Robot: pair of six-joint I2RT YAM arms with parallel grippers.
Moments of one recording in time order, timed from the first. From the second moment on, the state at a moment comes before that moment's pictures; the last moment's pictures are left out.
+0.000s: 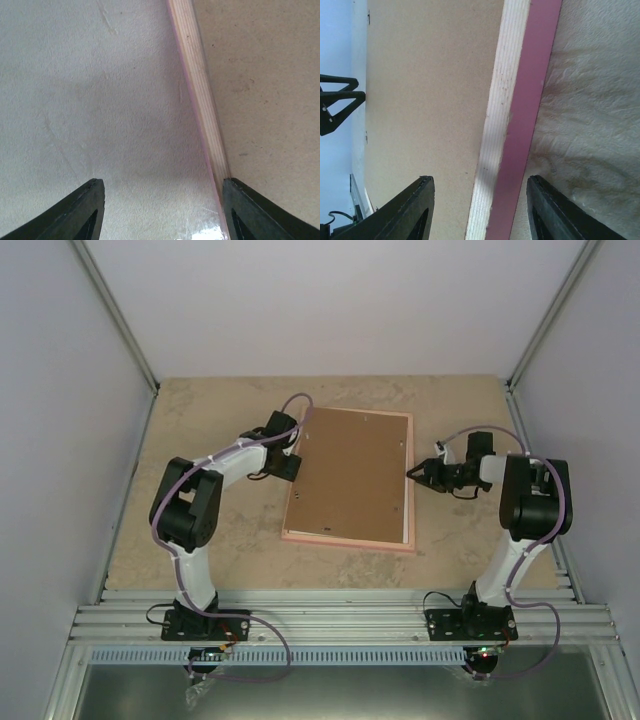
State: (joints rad) left arm -0.41 1.91 1.27 -0.50 -0.10 -0.03; right arm -0.10 1.92 0.98 -0.26 -0.89 0.11
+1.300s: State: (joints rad) left arm -0.23 1.61 1.04 -0.45 0.27 -0.06; right arm 0.38 1.81 1.14 -0.21 -0.77 -0.18
